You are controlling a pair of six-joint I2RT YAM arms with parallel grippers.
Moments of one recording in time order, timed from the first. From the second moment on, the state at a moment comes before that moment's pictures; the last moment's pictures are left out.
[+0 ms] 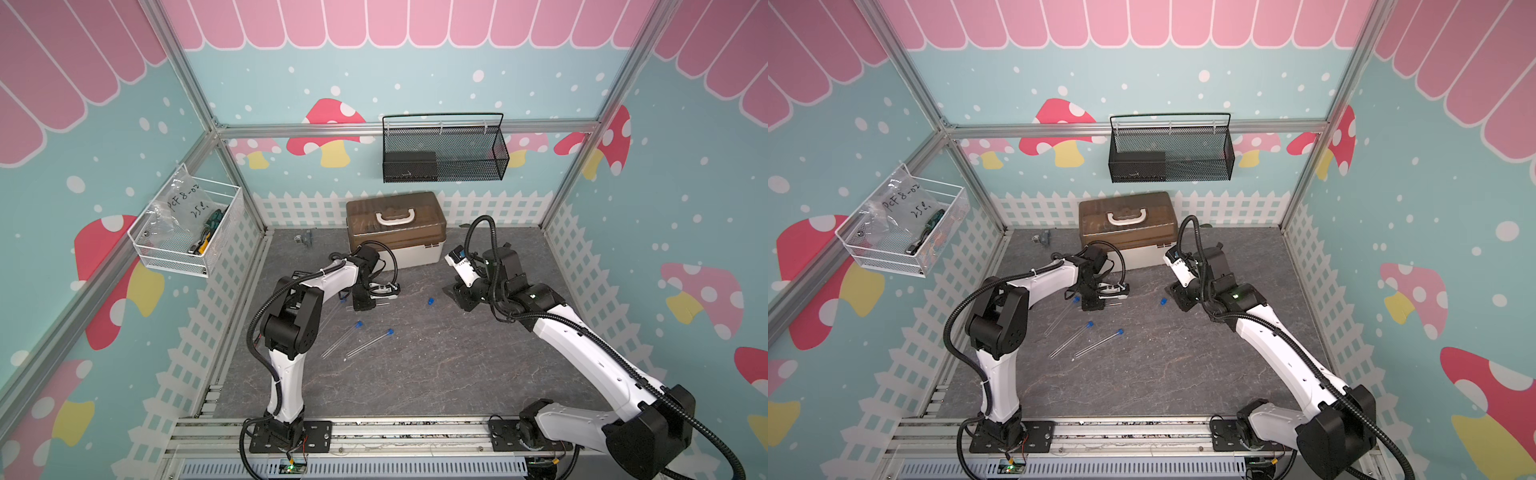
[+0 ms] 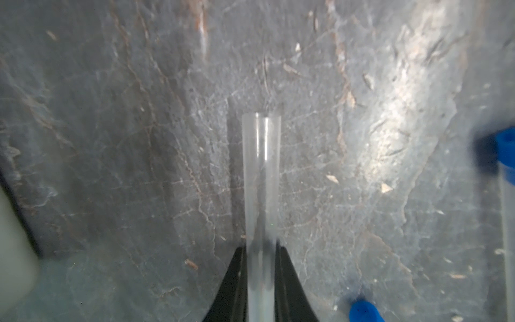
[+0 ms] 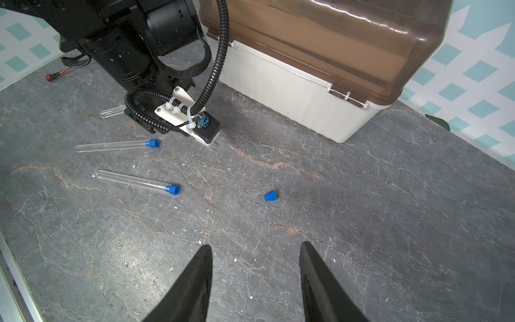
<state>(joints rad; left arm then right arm) -0.39 2.05 1.48 -0.84 0.10 1.02 0.47 1.22 1.10 -0.56 -0.19 -0.17</state>
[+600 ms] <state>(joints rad) -0.49 1.48 1.10 -0.48 0.34 0.86 0.48 1.24 0.91 -0.31 -0.42 0.40</state>
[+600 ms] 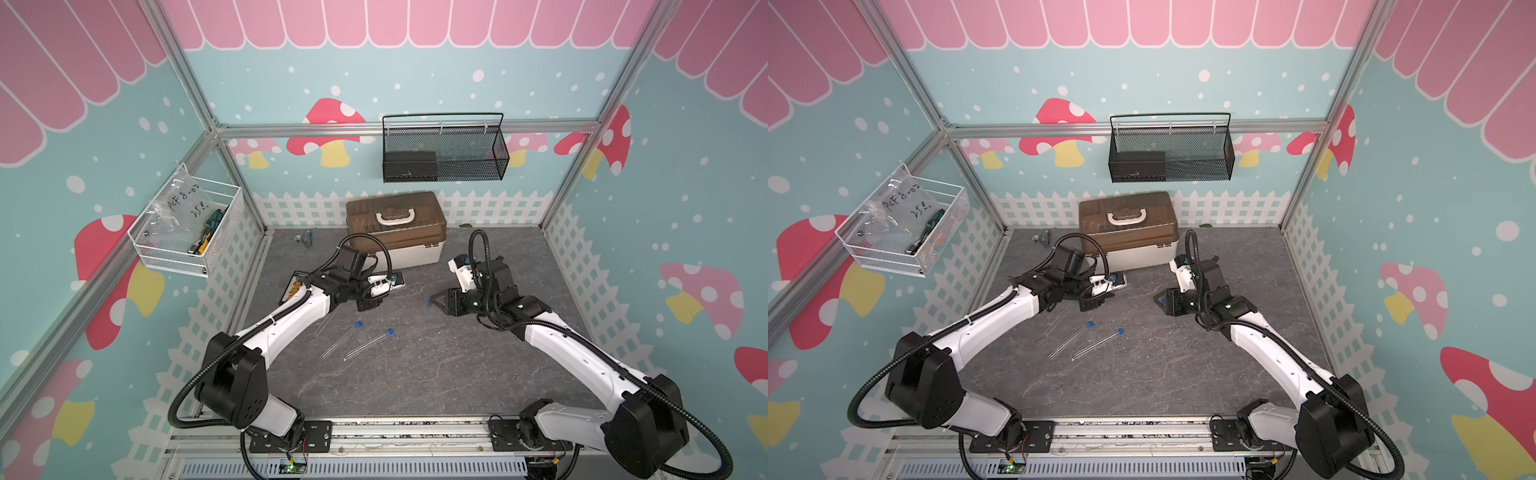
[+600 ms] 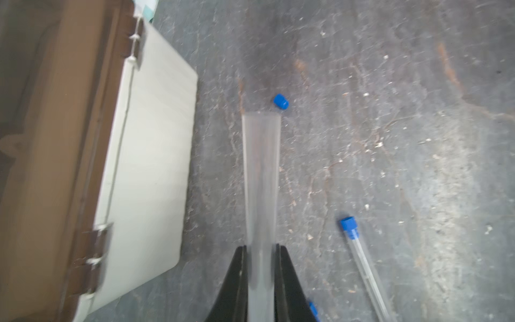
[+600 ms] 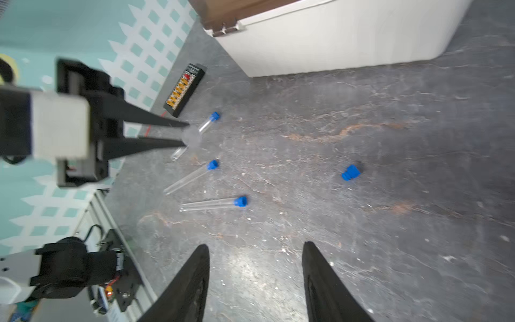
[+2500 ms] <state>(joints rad) -0.58 1.43 0.92 -0.21 0.32 0.81 0.58 1.52 1.07 -0.28 -0.57 0.61</state>
